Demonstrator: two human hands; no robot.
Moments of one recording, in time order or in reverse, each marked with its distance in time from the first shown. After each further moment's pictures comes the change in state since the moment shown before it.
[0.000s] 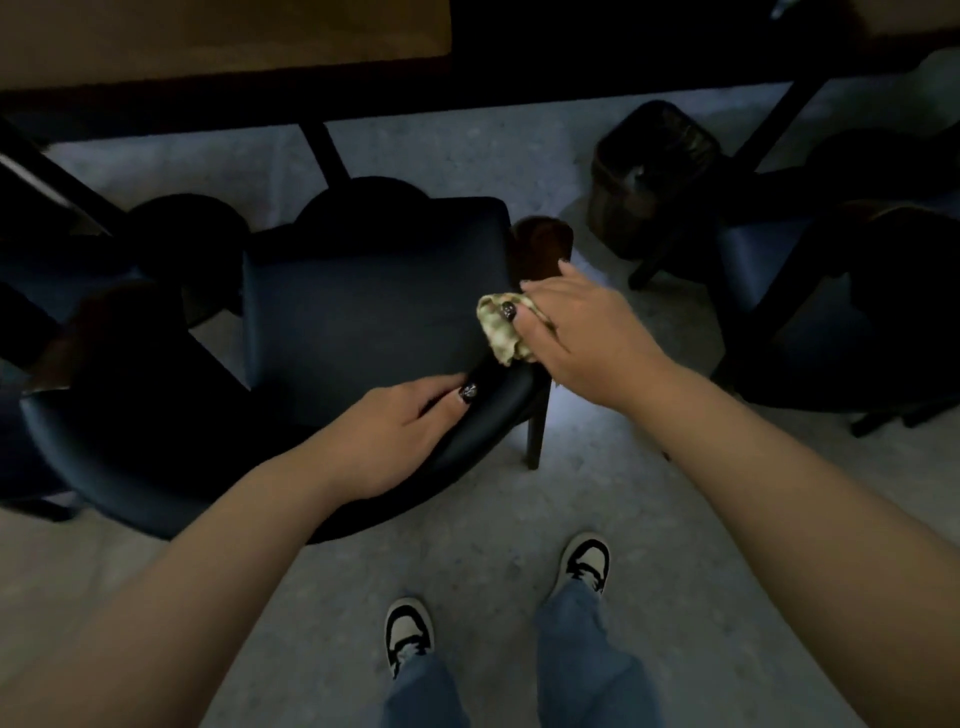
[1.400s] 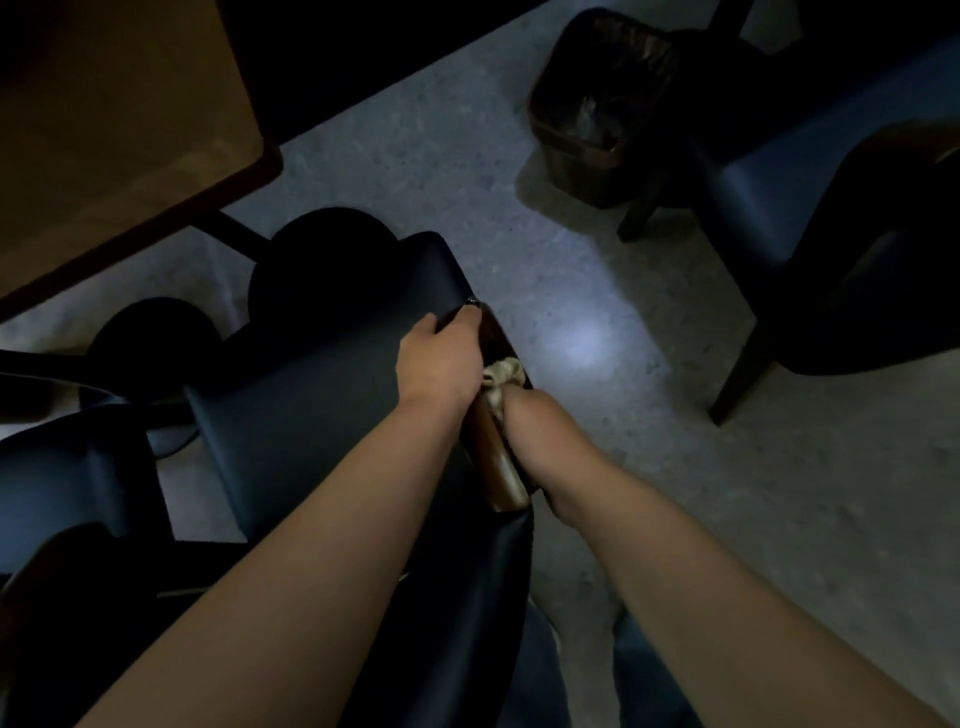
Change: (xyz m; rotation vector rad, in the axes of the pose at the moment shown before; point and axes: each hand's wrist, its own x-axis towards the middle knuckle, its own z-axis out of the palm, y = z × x) left_hand 0.248 0.093 -0.006 -0.627 0.360 -0.478; right_hand 0.071 0.061 0.033 1.246 -0.186 1.136
